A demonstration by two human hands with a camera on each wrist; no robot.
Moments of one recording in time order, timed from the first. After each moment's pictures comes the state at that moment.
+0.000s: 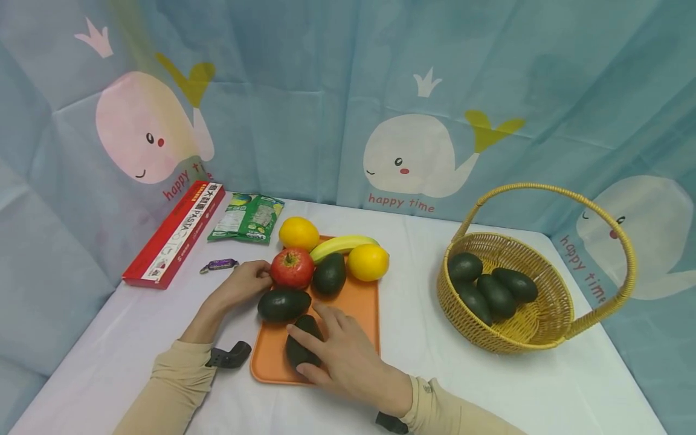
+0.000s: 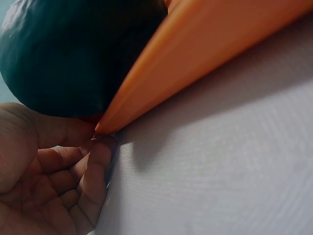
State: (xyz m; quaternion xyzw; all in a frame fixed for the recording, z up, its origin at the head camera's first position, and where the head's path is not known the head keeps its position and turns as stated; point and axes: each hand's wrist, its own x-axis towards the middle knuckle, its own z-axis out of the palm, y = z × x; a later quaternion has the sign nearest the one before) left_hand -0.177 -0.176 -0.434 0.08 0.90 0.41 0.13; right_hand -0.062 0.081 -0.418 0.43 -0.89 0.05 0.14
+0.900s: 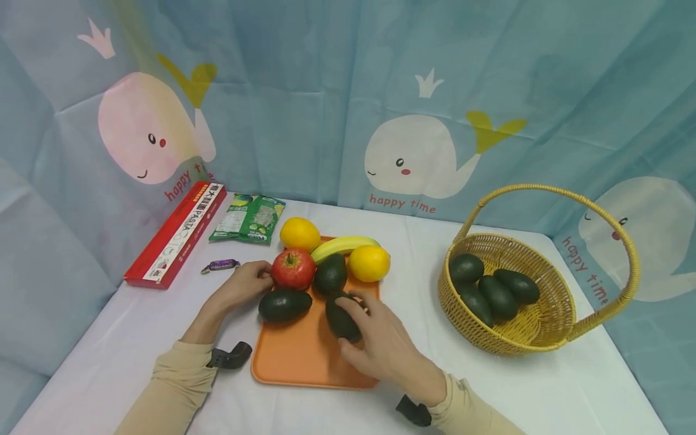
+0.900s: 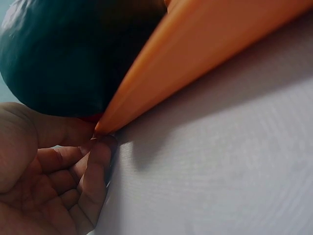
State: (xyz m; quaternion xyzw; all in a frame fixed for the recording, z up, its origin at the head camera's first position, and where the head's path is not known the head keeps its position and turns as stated) left_hand -0.177 -0.177 -0.435 0.08 0.90 0.41 0.12; right_hand -0.076 0.122 -0.395 0.33 -0.91 0.21 0.15
